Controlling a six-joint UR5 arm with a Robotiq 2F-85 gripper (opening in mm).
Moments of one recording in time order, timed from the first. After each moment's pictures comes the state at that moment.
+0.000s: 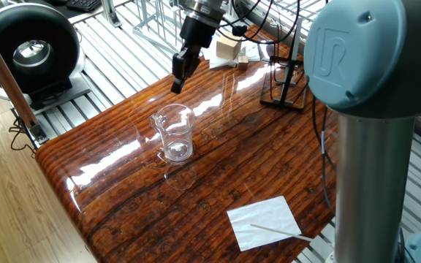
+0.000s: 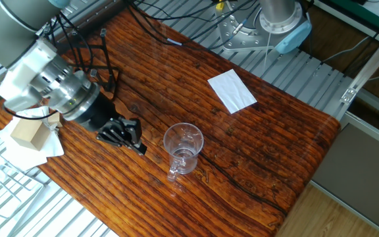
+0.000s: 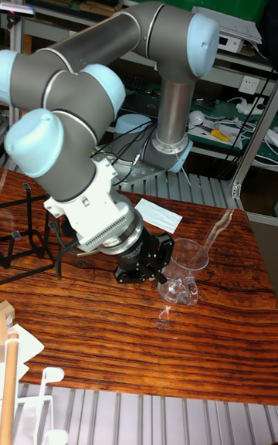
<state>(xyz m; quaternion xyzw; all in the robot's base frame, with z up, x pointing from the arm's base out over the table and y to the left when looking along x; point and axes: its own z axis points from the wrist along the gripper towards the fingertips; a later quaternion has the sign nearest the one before) 0.614 0.078 0.118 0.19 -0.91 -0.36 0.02</state>
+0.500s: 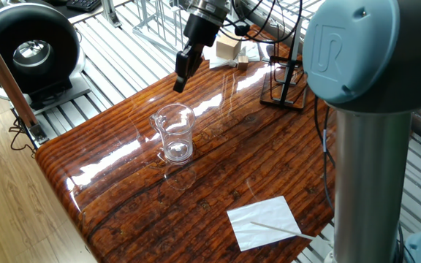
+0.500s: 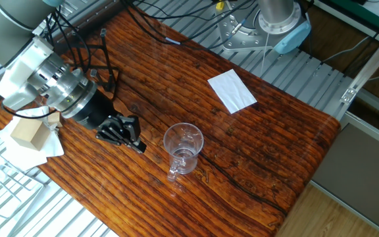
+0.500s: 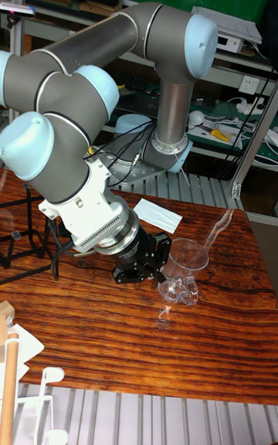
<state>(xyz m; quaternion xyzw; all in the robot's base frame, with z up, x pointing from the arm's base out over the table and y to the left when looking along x) 0.612 0.076 0.114 0.20 -0.91 -0.36 0.02</state>
